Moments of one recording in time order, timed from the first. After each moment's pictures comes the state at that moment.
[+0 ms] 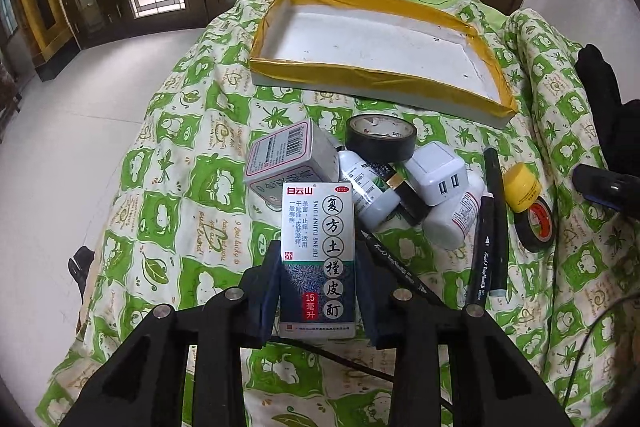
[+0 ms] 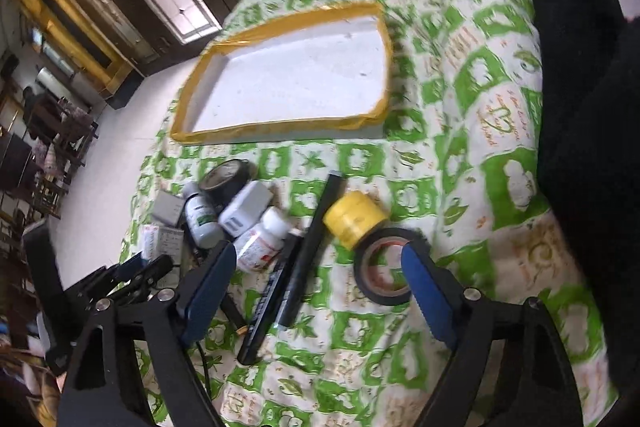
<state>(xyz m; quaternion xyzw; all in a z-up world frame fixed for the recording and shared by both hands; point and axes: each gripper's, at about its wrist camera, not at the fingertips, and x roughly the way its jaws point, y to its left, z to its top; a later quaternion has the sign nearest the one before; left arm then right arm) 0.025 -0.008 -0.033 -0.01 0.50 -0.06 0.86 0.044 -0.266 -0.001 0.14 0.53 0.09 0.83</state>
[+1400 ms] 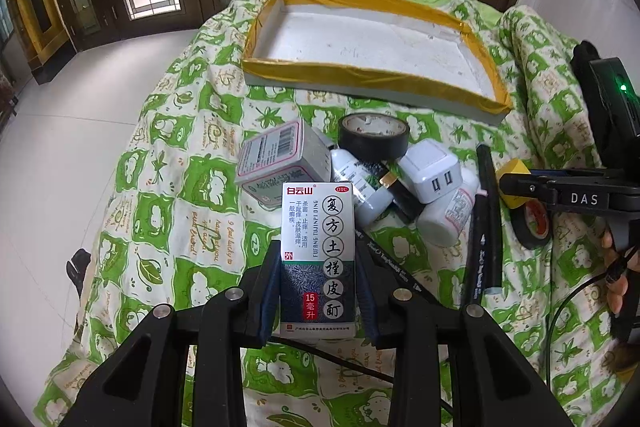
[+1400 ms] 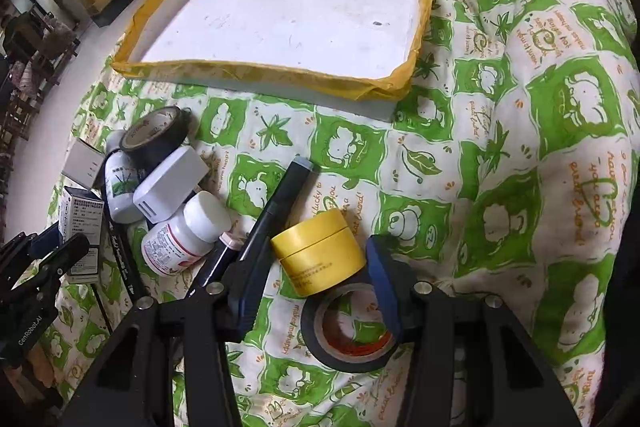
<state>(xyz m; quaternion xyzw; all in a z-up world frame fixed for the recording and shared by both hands) 0.023 -0.012 -0.035 -0.01 0.50 -0.06 0.86 0.096 -0.241 -0.057 0.03 0.59 0.12 0.80</state>
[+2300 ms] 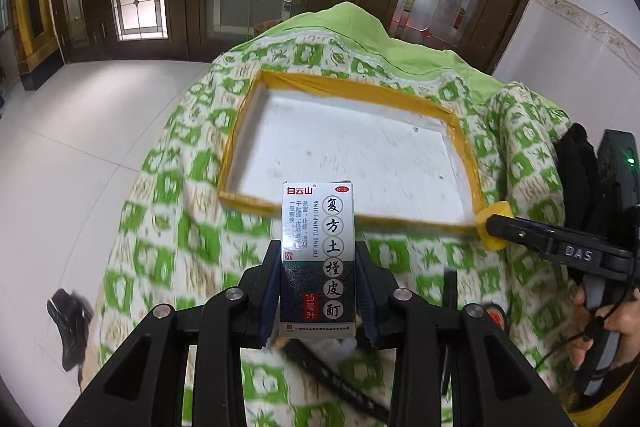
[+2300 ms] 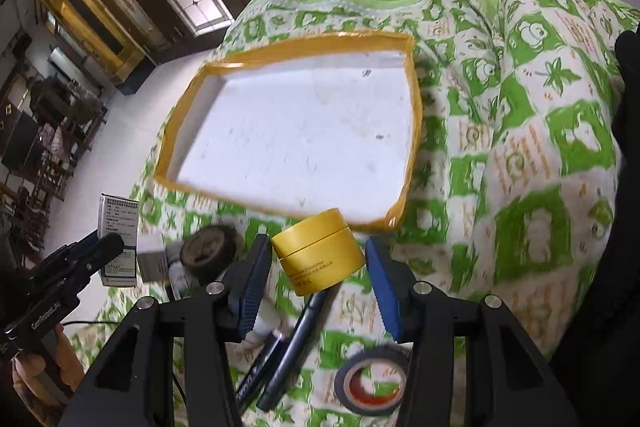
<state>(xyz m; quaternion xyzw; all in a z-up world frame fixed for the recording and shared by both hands) 0.108 -0.015 0.024 -0.05 0.45 -0.09 0.89 0.137 -0.266 0.000 0.12 0.52 0.13 0.84</state>
